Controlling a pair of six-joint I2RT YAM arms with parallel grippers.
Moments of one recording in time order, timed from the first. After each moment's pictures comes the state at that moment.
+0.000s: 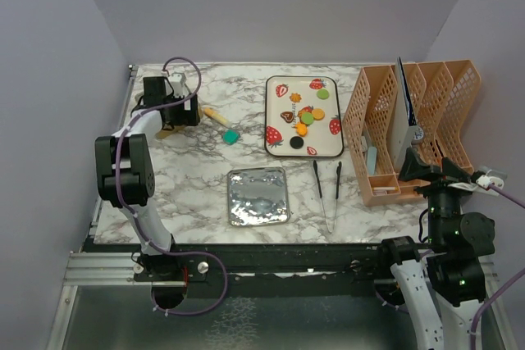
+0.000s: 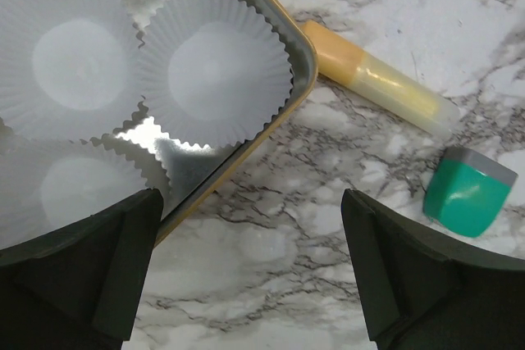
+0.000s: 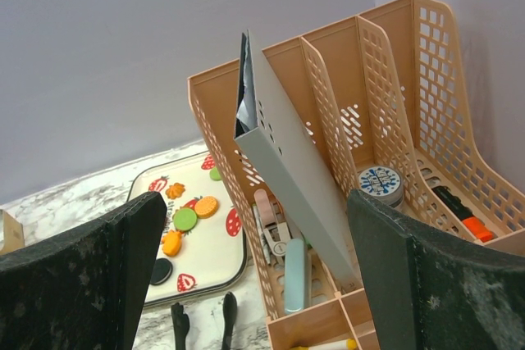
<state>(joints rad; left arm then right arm) 0.09 1.87 1.29 -0.21 0.29 0.09 0.13 0.10 0.70 -0.40 0.29 0.22</state>
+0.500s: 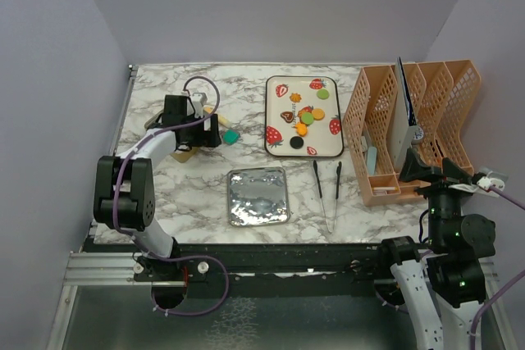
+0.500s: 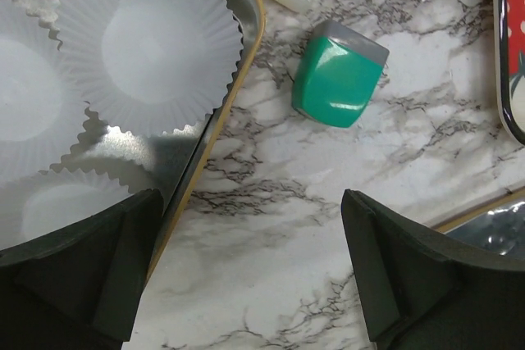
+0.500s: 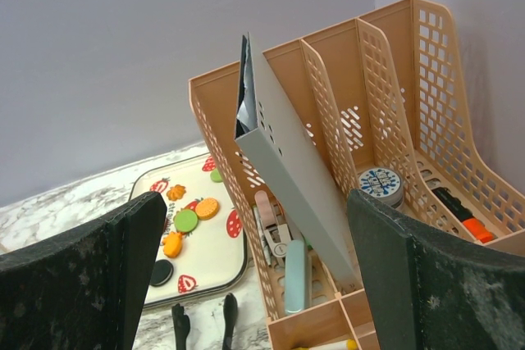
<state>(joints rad) -0.07 1.65 1.02 -0.23 0.30 -0.03 0.13 0.09 0.70 -0.40 0.29 0.22</state>
